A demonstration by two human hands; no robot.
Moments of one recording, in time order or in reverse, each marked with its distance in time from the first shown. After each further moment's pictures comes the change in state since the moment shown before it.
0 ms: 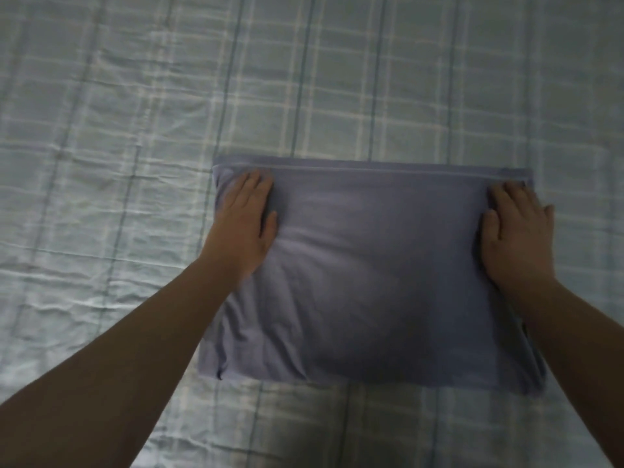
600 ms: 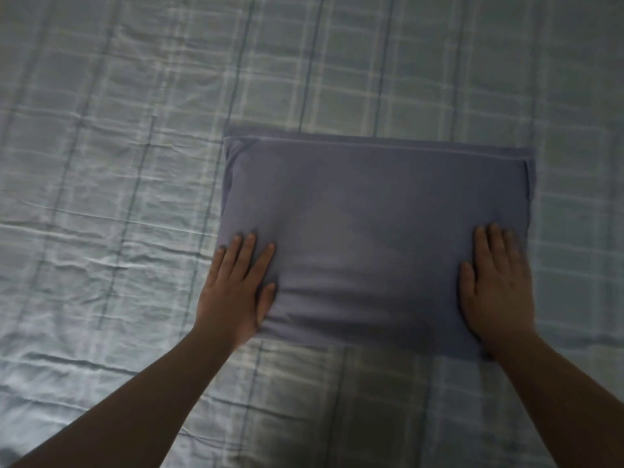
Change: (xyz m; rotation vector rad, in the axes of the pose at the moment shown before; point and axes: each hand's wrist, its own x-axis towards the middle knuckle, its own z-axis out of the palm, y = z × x) left_hand -0.164 0.018 0.024 0.312 -0.095 -0.003; right_hand -0.117 0.004 0.015 -0.065 -0.040 -0.154
